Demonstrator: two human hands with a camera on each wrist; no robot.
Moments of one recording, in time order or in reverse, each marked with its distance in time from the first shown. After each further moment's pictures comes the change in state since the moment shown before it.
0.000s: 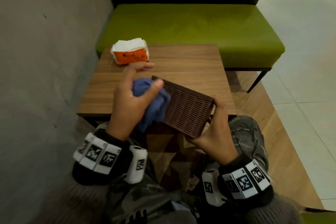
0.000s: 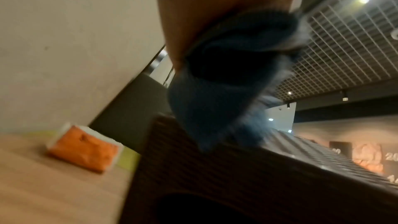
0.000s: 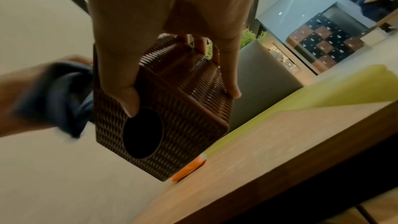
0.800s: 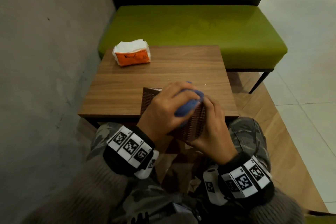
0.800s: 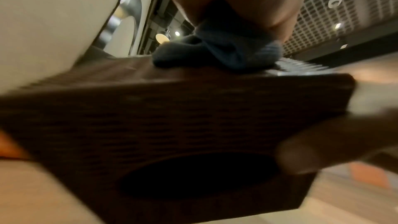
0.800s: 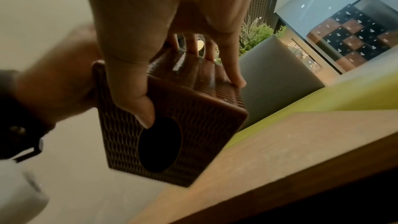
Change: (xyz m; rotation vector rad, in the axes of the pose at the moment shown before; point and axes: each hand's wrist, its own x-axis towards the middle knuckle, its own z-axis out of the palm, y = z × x) left_hand -0.008 -0.004 0.048 0.263 -0.239 0.516; right_hand 0.006 0.000 0.005 -0.190 -0.054 -0.197
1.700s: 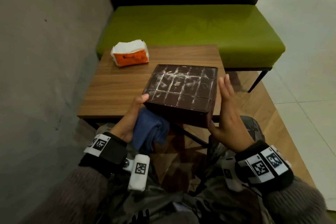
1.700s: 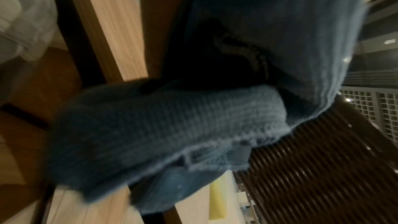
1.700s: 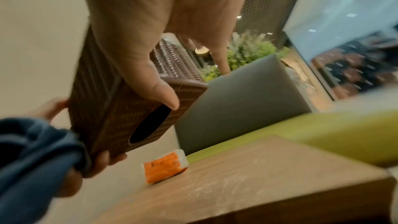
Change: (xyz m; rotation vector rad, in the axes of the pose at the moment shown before) left_hand -0.046 -0.047 -0.020 -1.315 -0.013 -1.334; right_hand 0.010 0.037 -0.032 -0.017 -0.122 0.009
